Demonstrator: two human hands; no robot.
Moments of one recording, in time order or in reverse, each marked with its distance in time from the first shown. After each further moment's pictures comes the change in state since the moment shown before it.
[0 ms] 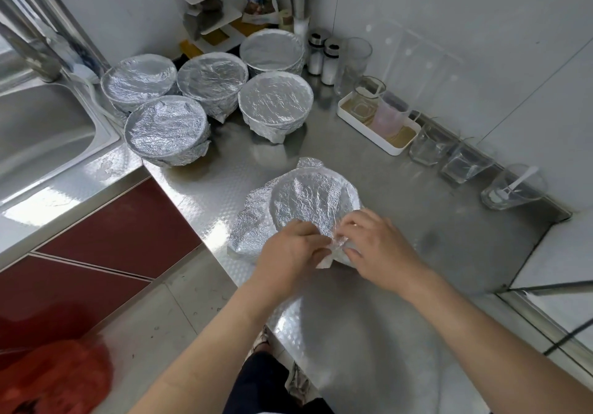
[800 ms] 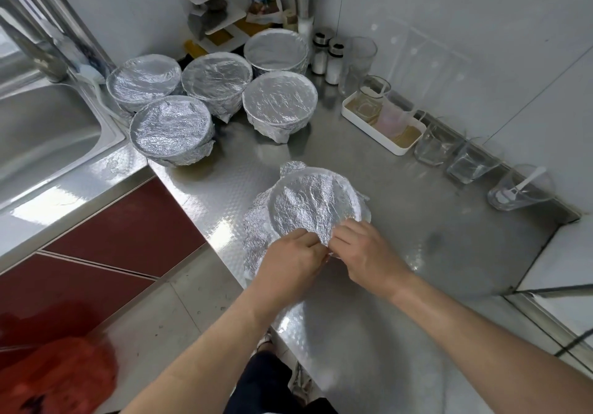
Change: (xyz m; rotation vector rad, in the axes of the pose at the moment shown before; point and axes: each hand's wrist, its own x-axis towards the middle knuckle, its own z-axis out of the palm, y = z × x) left_hand -0.008 -0.005 0.013 0.239 0.062 0.115; right_hand 0.003 -0.009 0.021 -0.142 0.077 -0.245
